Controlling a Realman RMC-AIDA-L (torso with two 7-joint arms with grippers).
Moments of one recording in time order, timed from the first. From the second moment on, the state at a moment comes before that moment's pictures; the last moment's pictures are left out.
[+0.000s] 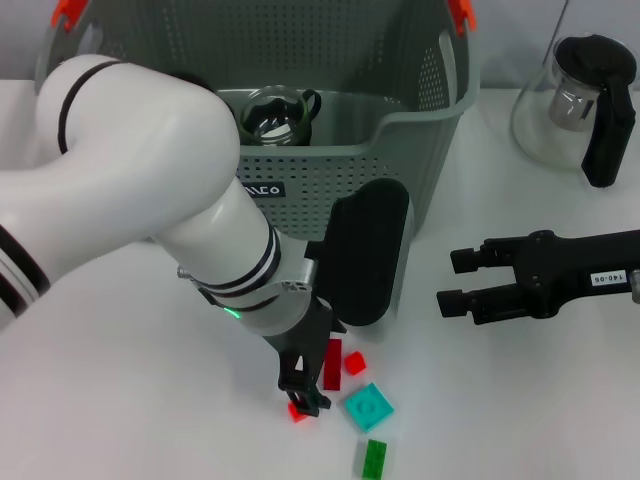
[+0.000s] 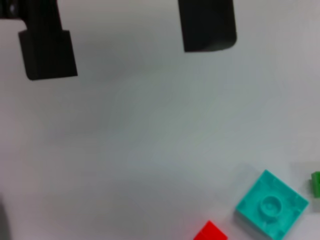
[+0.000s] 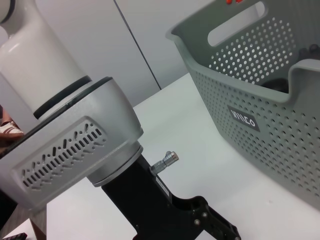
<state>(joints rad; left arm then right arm) -0.67 -2.18 1.80 1.20 2.59 1.34 -1.94 0.63 2.04 -0.75 -0.70 -2.15 -1.68 1.69</state>
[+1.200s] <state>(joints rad) -0.71 -2.17 1.82 1.14 2.59 1.33 -1.97 0.63 2.04 -0.75 -0.70 -2.15 -1.68 1.69</state>
